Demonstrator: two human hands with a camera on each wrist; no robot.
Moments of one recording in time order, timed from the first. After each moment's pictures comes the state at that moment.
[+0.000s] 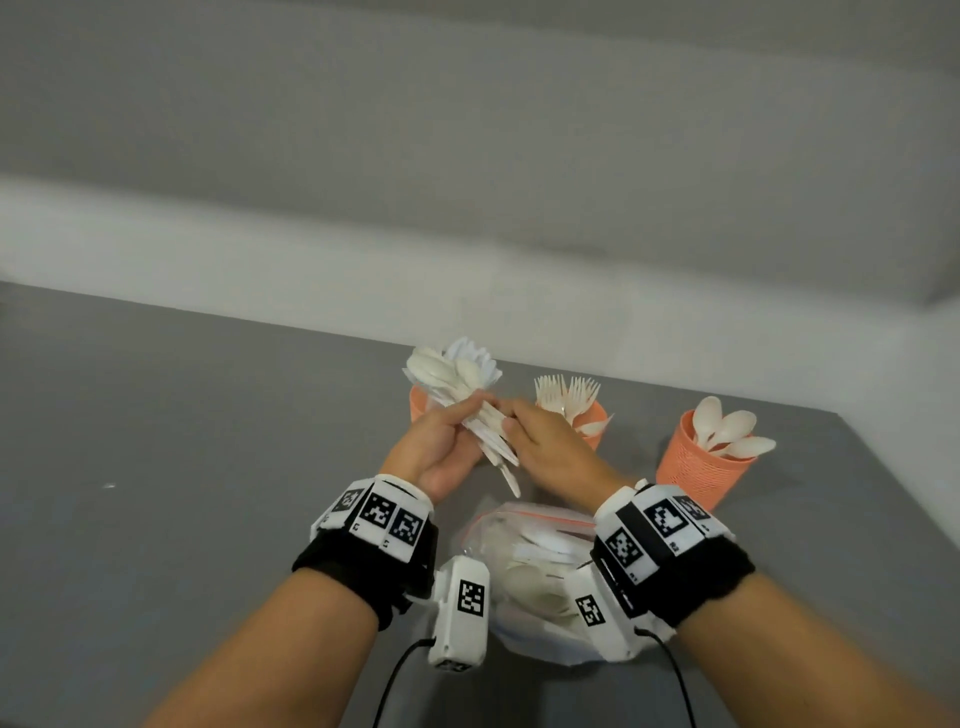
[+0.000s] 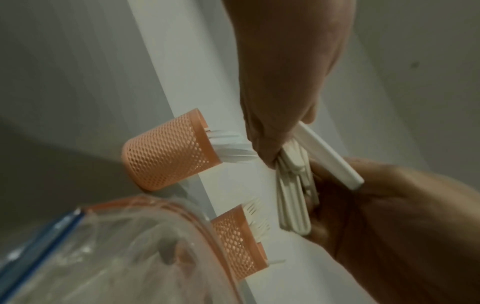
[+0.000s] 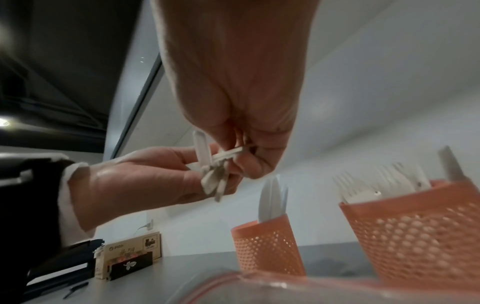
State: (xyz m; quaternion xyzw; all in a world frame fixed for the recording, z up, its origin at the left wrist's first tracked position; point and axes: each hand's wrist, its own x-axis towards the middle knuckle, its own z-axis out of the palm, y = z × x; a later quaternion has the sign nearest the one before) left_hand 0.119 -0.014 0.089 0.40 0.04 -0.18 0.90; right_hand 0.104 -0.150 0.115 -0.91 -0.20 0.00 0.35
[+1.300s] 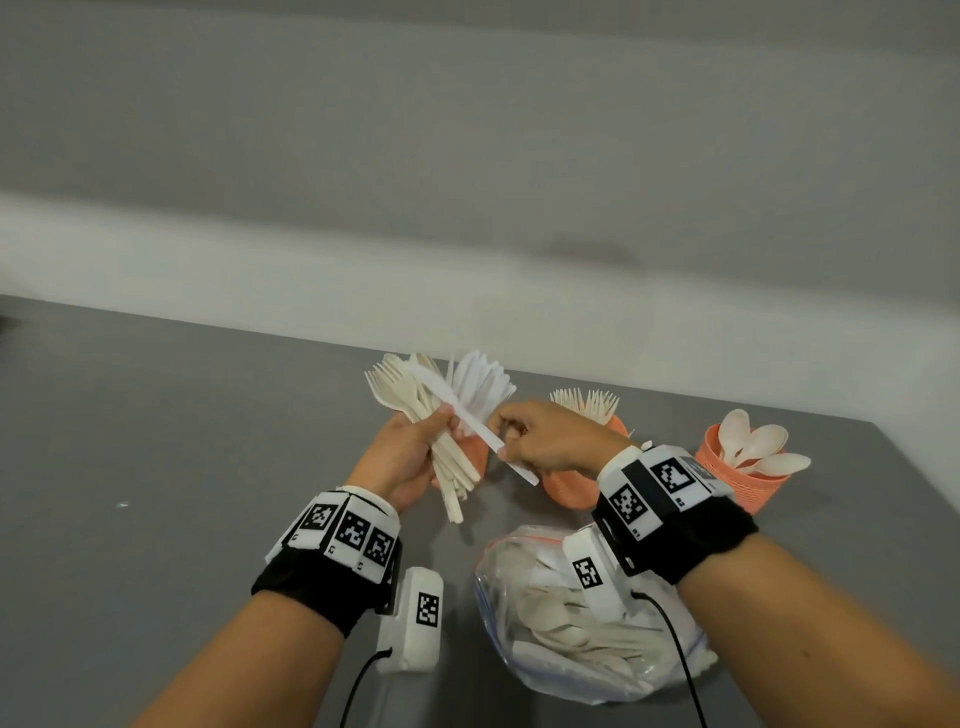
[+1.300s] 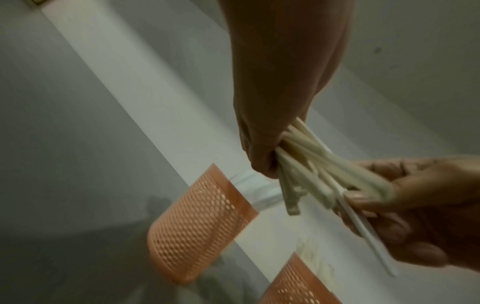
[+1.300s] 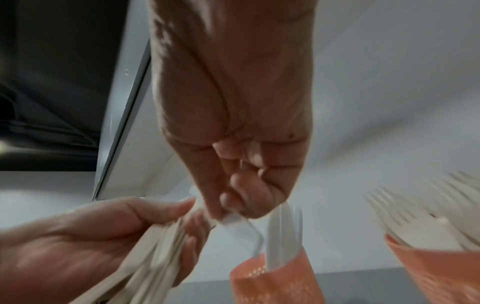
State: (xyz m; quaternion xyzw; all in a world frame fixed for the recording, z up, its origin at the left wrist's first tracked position) left_hand 0.128 0.024 0.087 0.55 0.05 -0.06 0.83; right_hand 0.139 -0.138 0.139 -0.92 -0.20 0.16 0.29
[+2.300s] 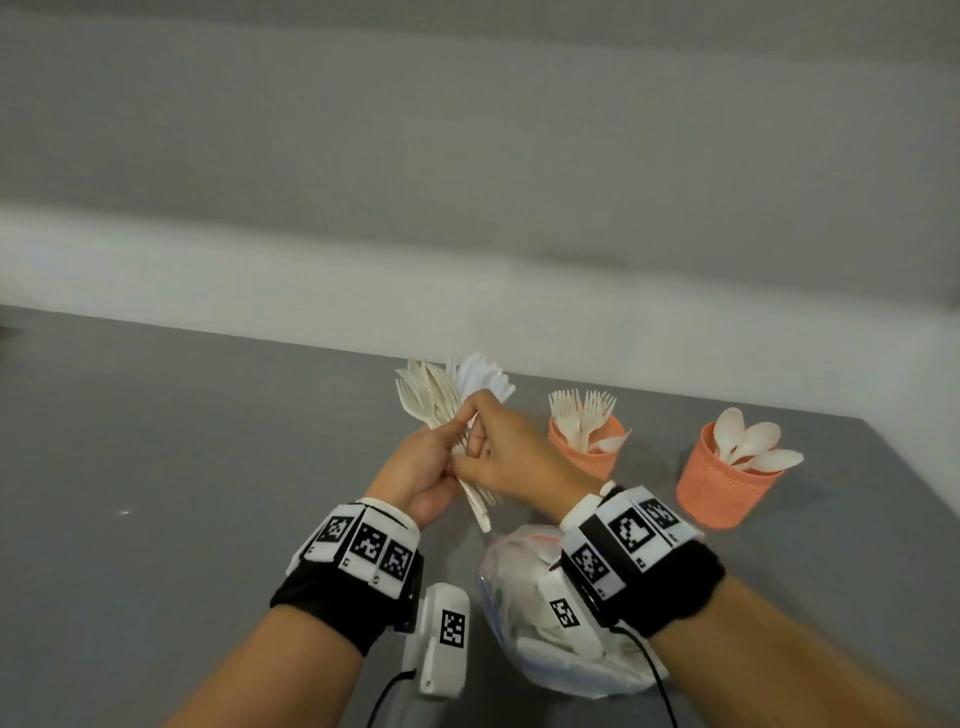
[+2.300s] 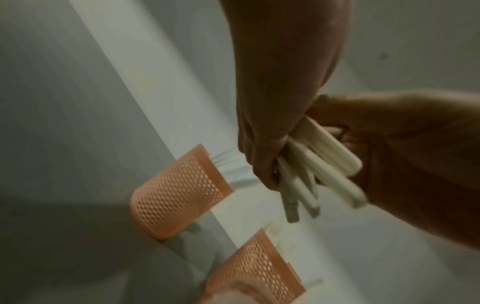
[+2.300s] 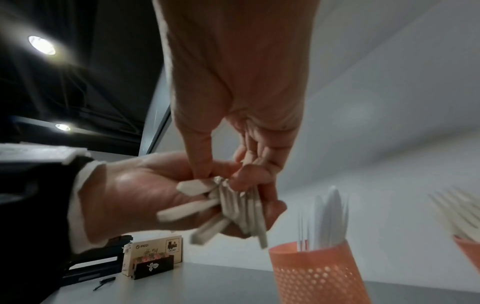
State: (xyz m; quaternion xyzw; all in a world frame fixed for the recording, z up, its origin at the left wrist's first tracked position) left_hand 0.112 0.006 0.096 0.47 0.06 -0.12 0.87; right_hand 0.109 -0.106 0.124 -0.90 -0.23 0.02 0.37
